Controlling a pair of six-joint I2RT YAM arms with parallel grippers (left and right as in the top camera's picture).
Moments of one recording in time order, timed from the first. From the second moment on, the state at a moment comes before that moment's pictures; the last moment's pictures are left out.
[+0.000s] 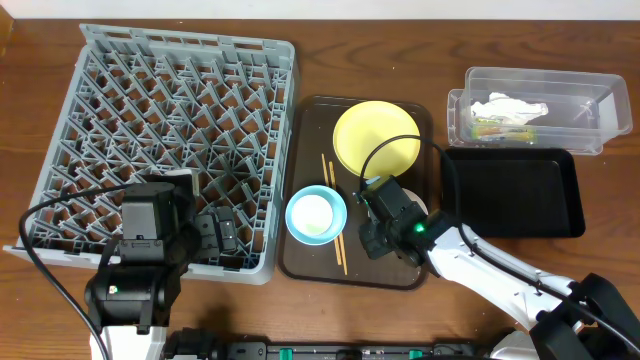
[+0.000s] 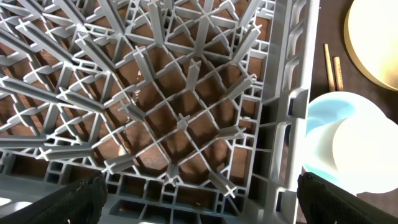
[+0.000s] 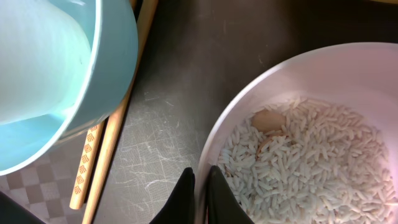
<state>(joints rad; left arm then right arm) -0.02 0.81 0.83 -0.97 0.05 -0.15 0.70 1.51 0.73 -0.38 -0.03 0.29</state>
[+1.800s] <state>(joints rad) -0.02 0.81 0.83 -0.97 0.05 -0.15 -0.39 1.73 0.98 -0.66 -1.15 0.14</state>
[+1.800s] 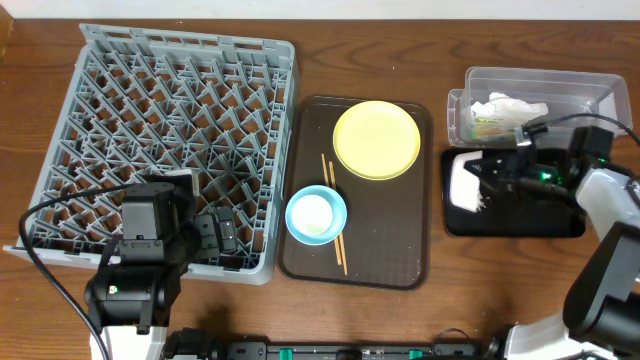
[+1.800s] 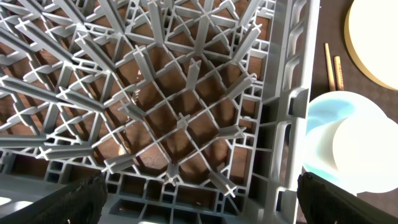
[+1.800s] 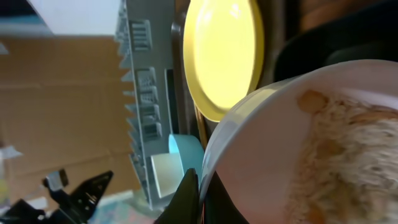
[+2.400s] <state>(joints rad) -0.02 0.81 0.83 -0.97 0.05 -0.15 -0.58 1.83 0.98 -0.66 -1.37 0.13</state>
